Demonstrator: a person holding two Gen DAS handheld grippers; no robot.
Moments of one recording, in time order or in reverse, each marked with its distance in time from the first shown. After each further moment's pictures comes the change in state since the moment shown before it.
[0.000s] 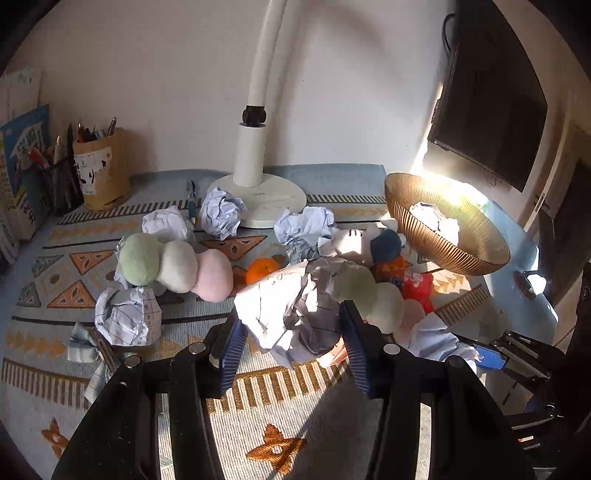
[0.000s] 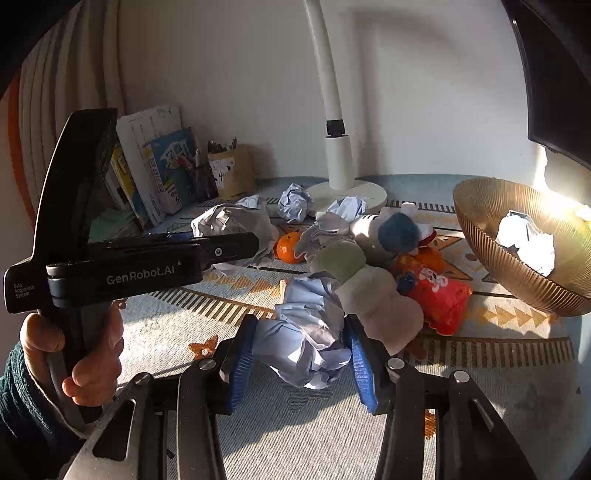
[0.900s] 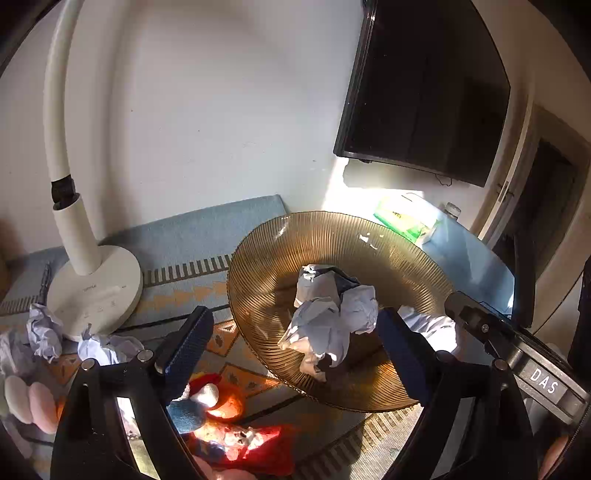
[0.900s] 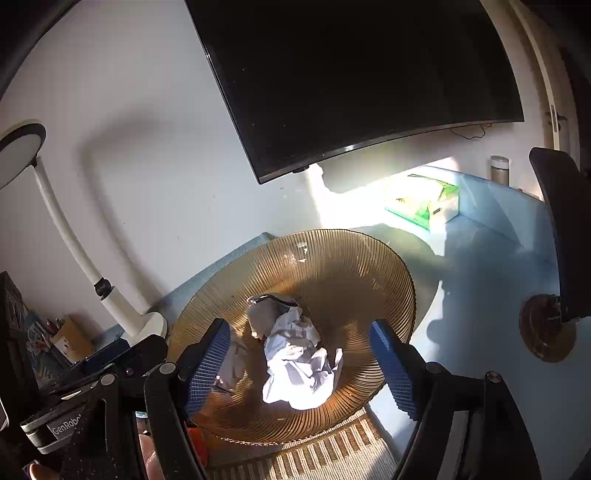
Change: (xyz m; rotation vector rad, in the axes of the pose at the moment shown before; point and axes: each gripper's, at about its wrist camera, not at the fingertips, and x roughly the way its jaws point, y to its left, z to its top) left arm 0.109 -0.152 0.091 0.092 -0.007 -0.164; right arm -0.066 -0.221 0.050 0.508 -0.209 -0.467
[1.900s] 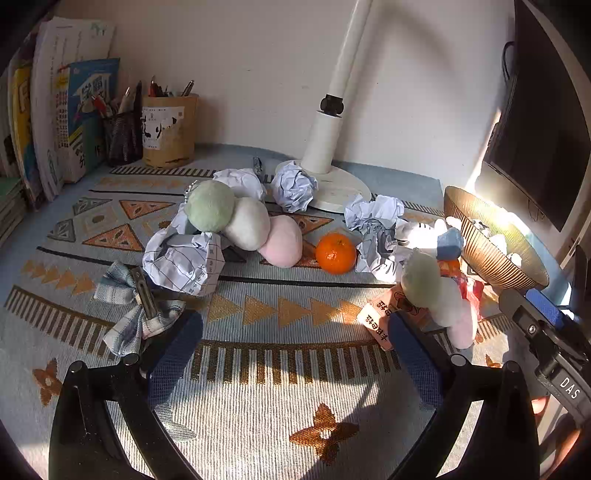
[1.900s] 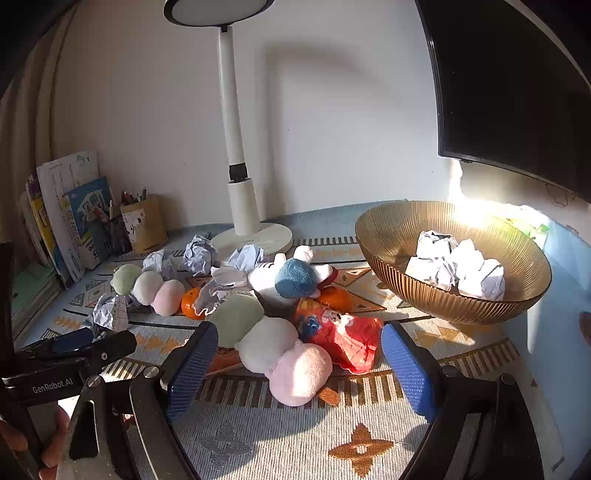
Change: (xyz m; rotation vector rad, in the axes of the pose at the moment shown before) left arm -0.133 0.167 -0.154 -0.289 -0.017 0.317; right arm -0.025 0.158 -0.138 -0.384 0.013 0.164
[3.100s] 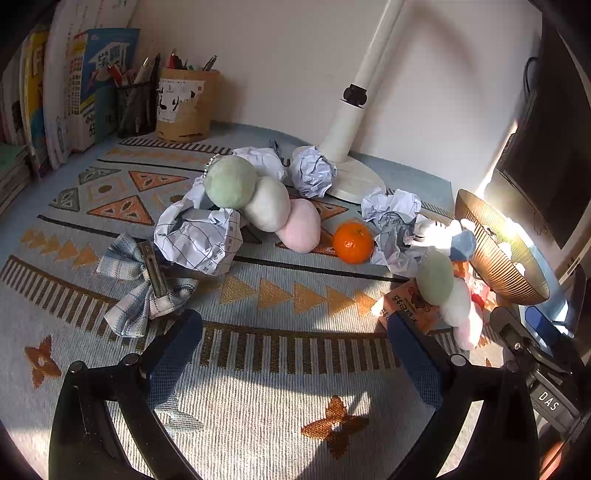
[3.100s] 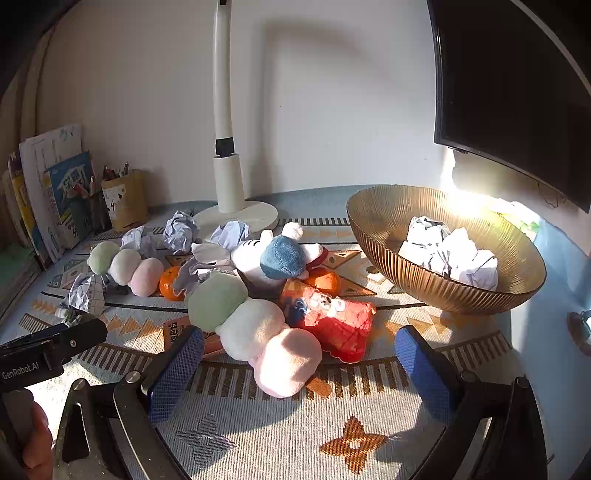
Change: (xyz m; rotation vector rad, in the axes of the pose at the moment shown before) left arm 0.005 0.015 -0.007 -0.081 0.048 0.000; right arm 0.012 0.005 -0.004 -0.030 0.064 -0.066
